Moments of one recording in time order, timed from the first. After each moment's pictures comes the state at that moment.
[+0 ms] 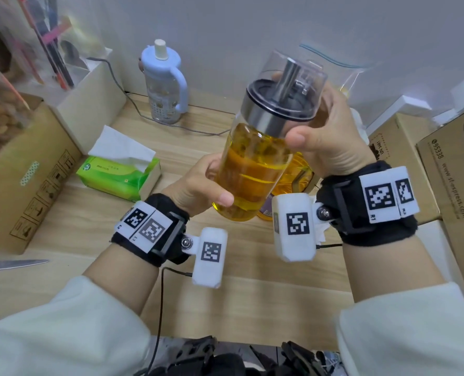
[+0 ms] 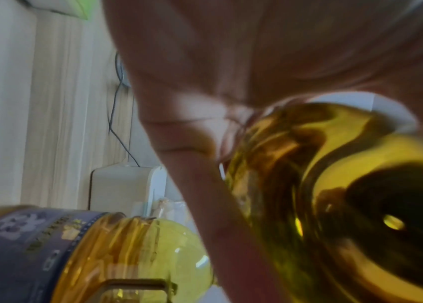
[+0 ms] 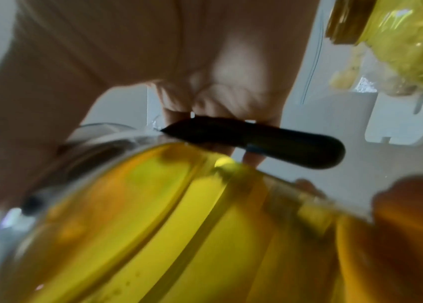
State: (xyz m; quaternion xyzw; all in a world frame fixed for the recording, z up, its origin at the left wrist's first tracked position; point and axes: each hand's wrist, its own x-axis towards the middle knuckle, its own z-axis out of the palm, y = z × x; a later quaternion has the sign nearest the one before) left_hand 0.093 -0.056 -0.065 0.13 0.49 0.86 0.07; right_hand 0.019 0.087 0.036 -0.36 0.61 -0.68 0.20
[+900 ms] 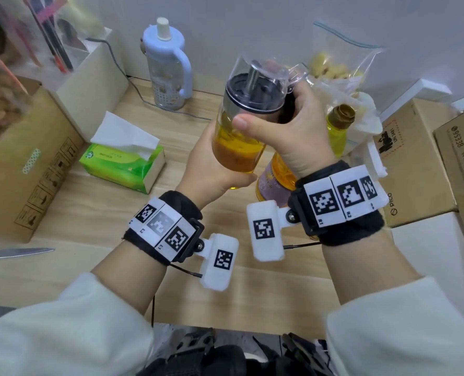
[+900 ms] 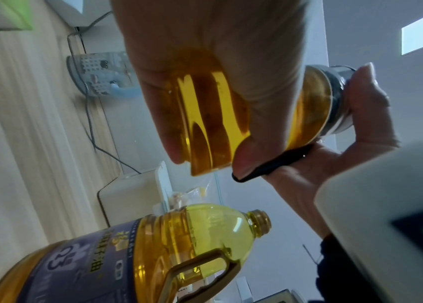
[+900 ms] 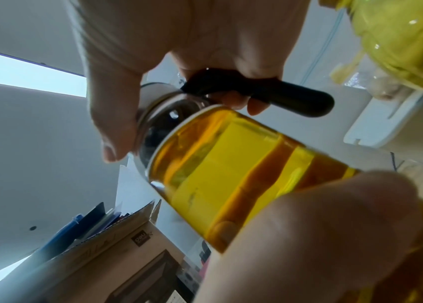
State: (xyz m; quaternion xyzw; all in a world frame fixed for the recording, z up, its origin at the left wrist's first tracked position) left_hand 0.086 -0.048 -0.076 -0.09 0.69 0.71 -0.14; right_hand 0.035 0.058 0.003 -0.24 0.70 -0.66 0.11
